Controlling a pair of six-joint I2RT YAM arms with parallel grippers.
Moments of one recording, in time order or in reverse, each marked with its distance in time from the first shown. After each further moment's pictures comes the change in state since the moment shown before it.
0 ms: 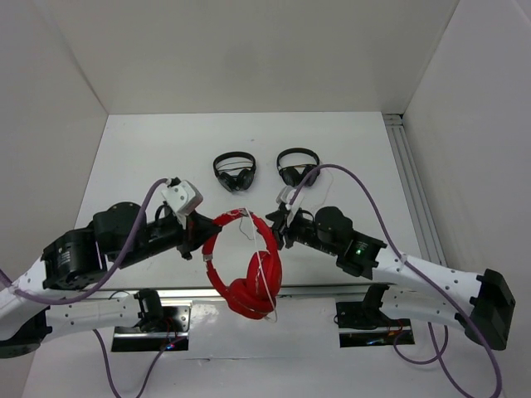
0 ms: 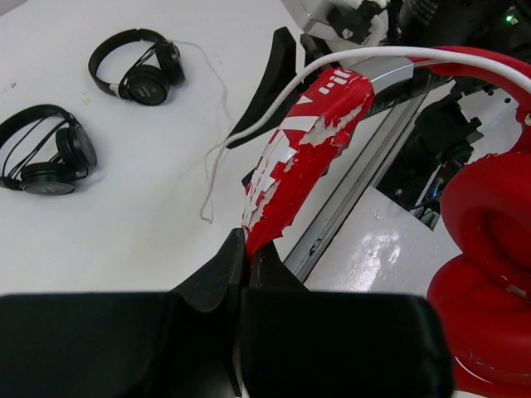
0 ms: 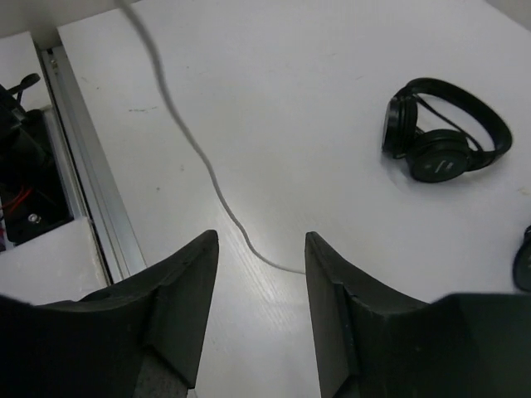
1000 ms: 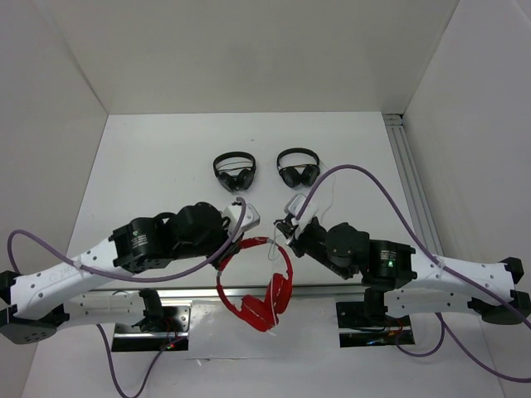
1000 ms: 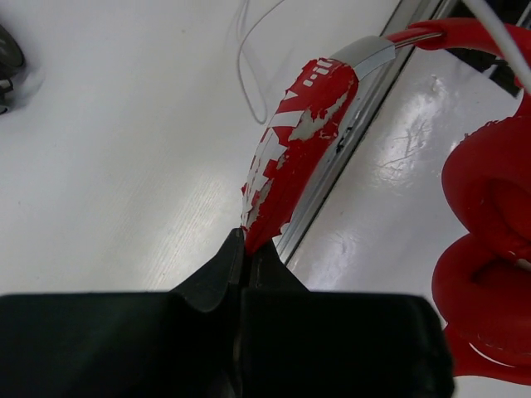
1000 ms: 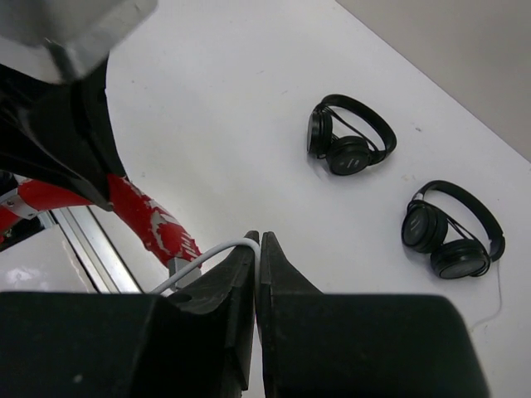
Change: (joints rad) left arm 0.005 0.249 -0.092 -0.103 0.090 0.074; right arm 0.361 -0.092 0.278 -0.412 0.575 -0.068
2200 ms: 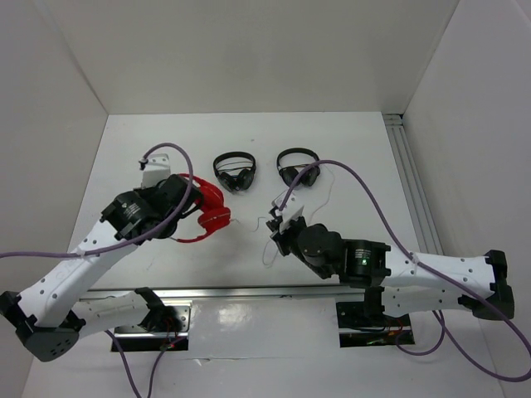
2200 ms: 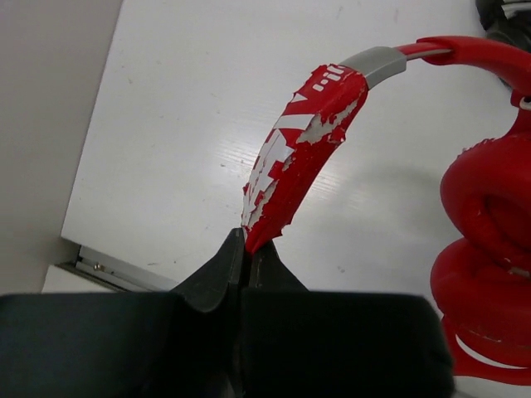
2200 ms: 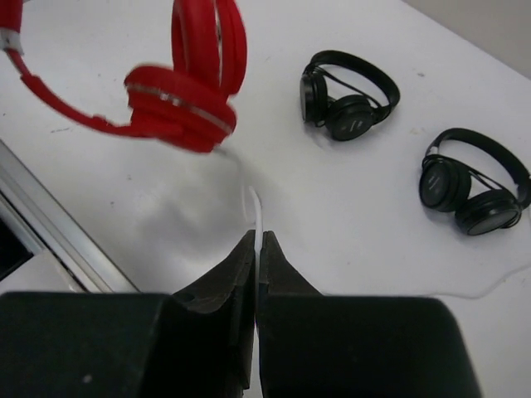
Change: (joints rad) left arm 0.419 0.047 0.112 -0.453 -0.798 -0.666; right arm -0.003 0.136 -0.019 0.047 0.100 0.174
